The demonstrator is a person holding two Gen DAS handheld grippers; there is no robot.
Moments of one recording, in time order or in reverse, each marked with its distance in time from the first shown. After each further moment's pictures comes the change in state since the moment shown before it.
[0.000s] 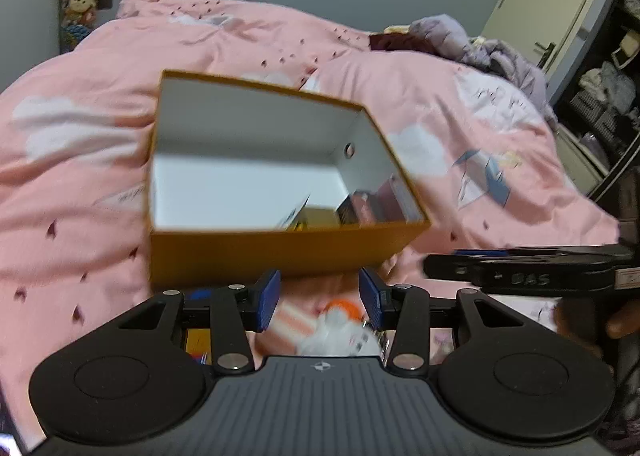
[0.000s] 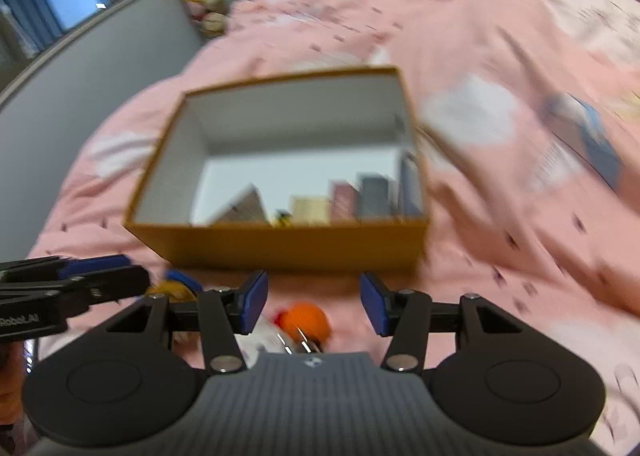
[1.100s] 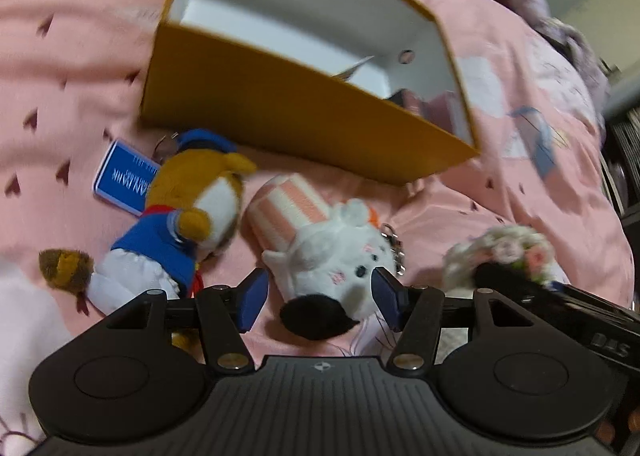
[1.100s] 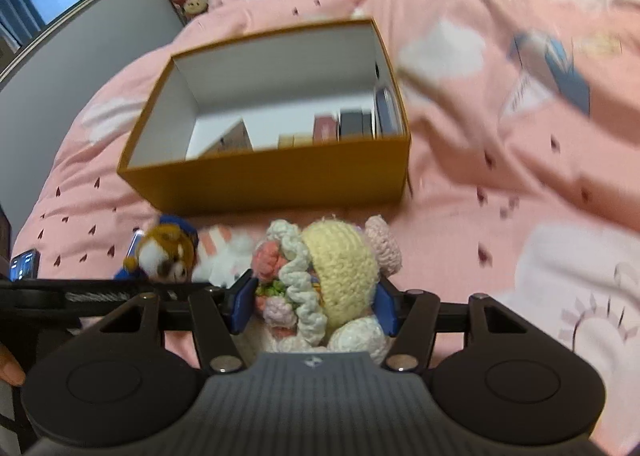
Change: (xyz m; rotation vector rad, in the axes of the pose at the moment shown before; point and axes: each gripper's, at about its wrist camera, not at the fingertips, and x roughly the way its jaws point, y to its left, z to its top) left arm 0.058 0.021 -0.048 -0.330 0.244 -0.001; right arm -0.010 0.004 -0.041 0.019 0.045 -0.023
